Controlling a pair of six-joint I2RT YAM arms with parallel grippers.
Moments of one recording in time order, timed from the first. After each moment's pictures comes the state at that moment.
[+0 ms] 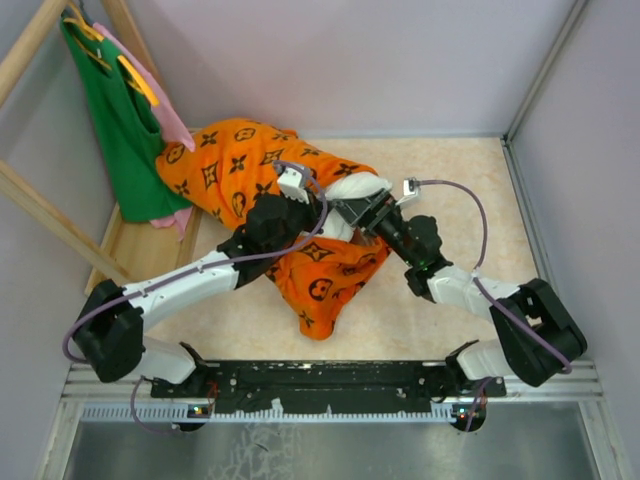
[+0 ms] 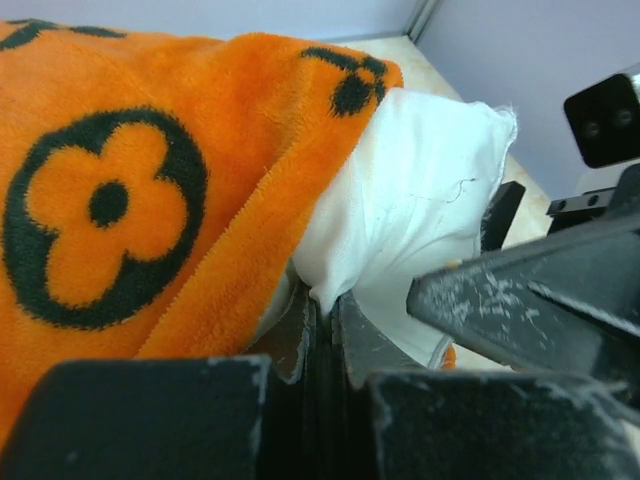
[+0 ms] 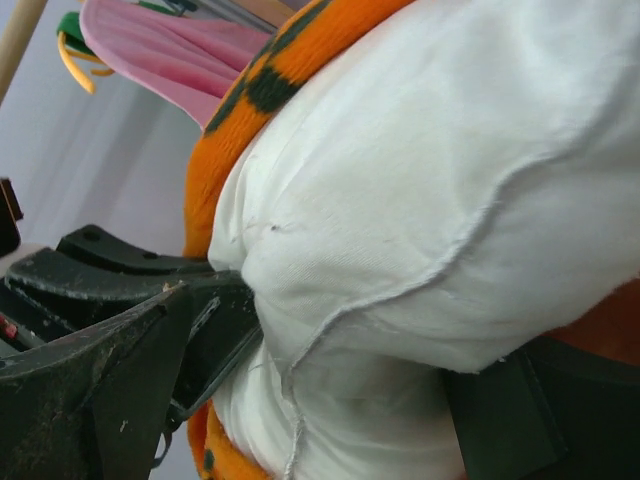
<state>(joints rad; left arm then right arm) -0.81 1.38 0.90 0.39 -0.17 -0.34 0.54 1.34 0.55 0.92 -0.15 1.08</state>
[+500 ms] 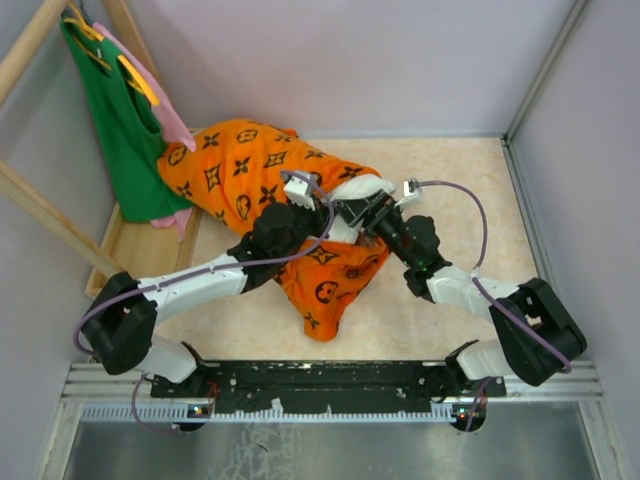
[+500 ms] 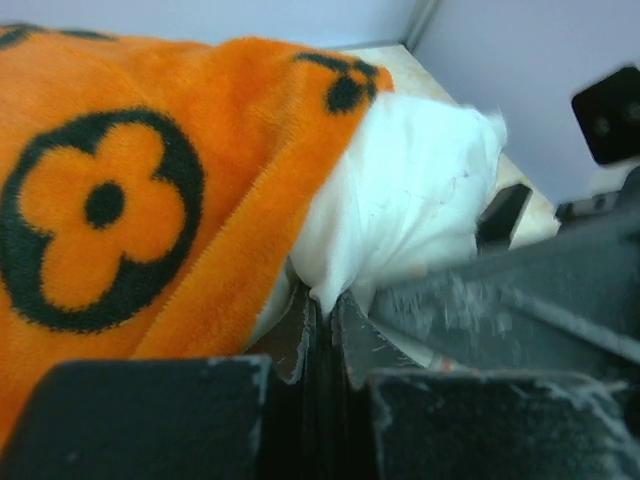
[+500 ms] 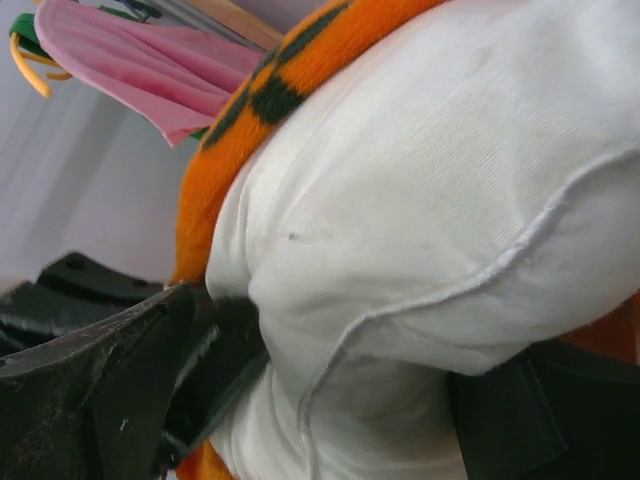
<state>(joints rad) -0.85 1.47 0.91 0.47 -0.20 -0.33 0.55 1.34 0.55 0.88 -0.10 0.99</state>
